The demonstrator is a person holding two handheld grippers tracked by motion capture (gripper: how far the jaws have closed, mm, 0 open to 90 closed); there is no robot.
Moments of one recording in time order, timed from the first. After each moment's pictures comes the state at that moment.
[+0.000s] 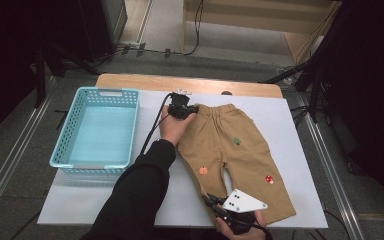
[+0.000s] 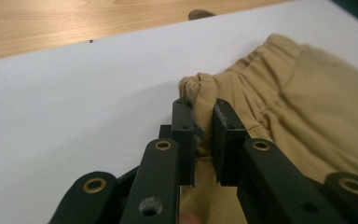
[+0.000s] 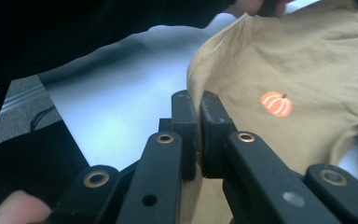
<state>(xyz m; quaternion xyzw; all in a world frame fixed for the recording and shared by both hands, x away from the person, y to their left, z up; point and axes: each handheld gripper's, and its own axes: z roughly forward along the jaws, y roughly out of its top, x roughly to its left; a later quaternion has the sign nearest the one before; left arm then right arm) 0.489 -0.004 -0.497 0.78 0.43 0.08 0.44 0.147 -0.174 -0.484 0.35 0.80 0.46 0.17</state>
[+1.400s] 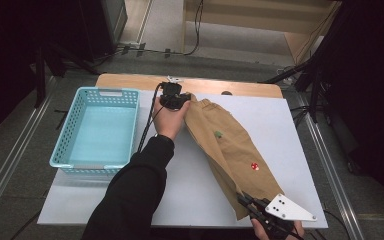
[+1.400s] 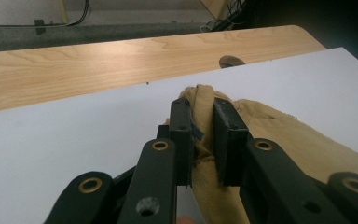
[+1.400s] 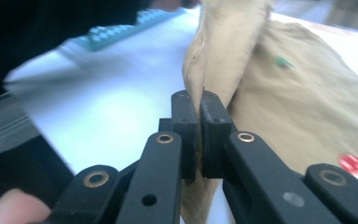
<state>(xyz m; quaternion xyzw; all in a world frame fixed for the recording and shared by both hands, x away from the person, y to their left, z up) 0.479 0.009 -0.448 0.75 0.48 0.15 0.43 0.122 -0.246 -0.469 0.40 0.74 0.49 0.22</state>
